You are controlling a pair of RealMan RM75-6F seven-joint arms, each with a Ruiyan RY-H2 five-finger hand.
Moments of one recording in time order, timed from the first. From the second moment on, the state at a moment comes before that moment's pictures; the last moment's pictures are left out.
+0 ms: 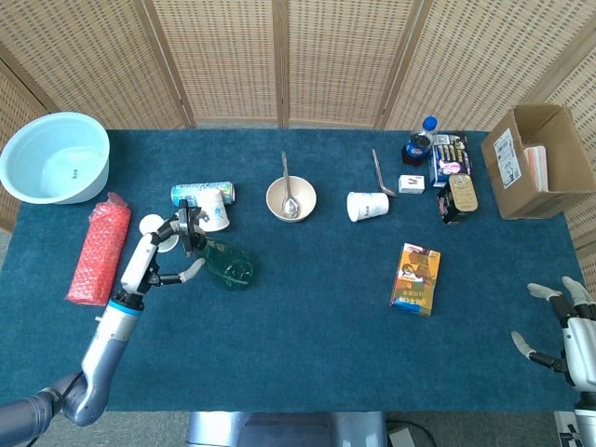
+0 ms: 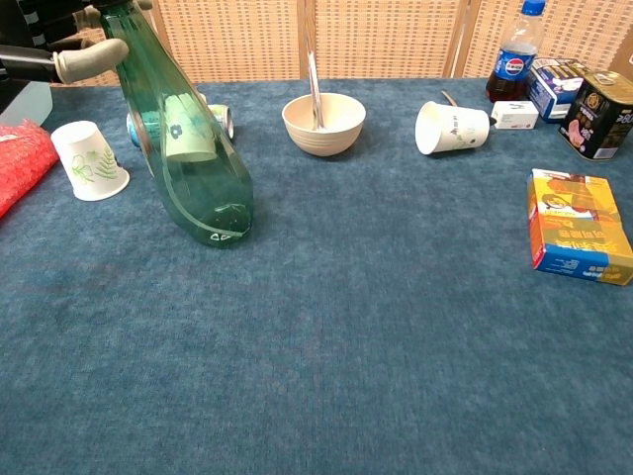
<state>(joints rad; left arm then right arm) -0.52 -1.53 -0.17 -1.42 1.52 1.37 -0.79 0.00 -1.04 0.08 -1.72 -1.48 1.52 0.19</state>
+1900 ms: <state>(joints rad) -0.32 -1.15 -0.06 -1.65 1.52 1.49 -0.38 0.04 -1.01 0.09 -1.75 -1.45 1.46 0.14</state>
